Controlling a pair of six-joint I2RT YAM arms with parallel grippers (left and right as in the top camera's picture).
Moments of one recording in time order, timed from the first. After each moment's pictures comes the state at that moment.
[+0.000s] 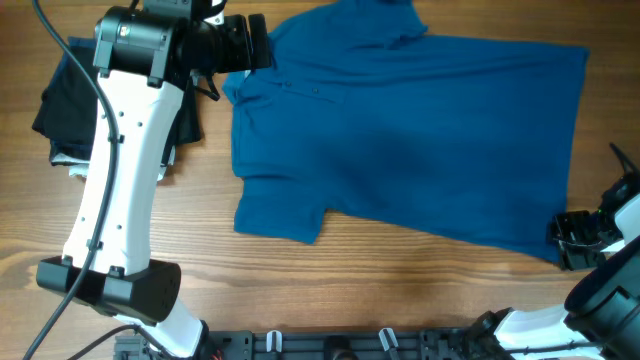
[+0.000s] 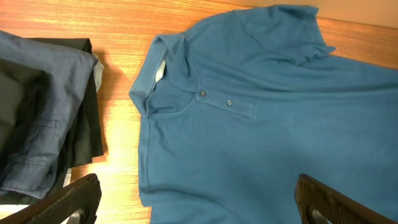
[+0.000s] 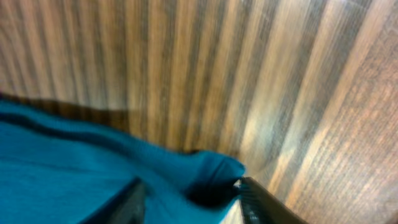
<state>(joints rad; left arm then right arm) -0.24 1.80 2.13 -1.28 0.00 -0.31 -0.78 1.69 0.89 -0.83 0.05 0.67</state>
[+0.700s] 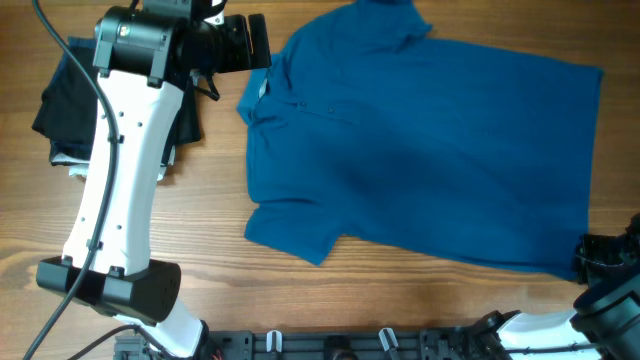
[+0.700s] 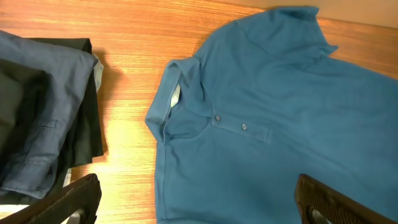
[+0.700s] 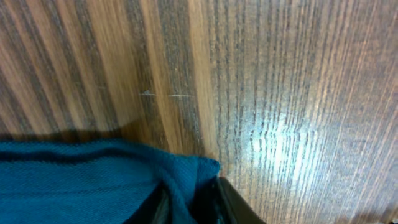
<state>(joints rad) -0.24 1.80 2.13 -1.28 0.00 -0.31 -0.97 1.69 0.88 -0.81 0.11 0.69</state>
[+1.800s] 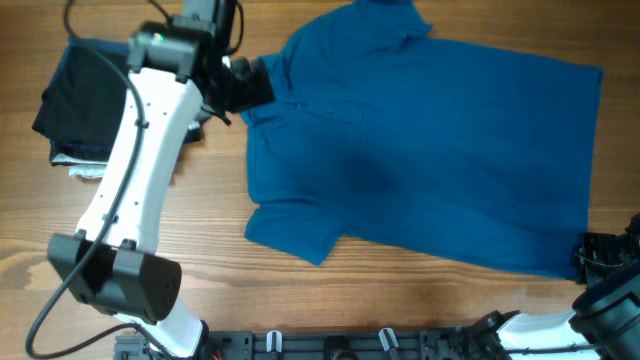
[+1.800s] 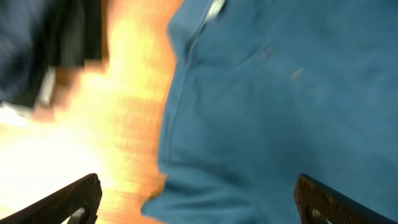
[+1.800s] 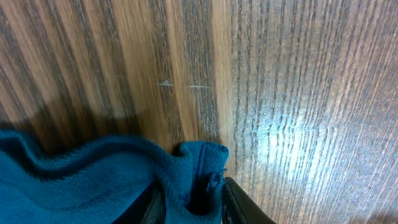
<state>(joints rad) -0.24 1.81 1.84 -1.32 0.00 -0.53 -0.97 1.68 0.88 -0.81 0.07 0.68</state>
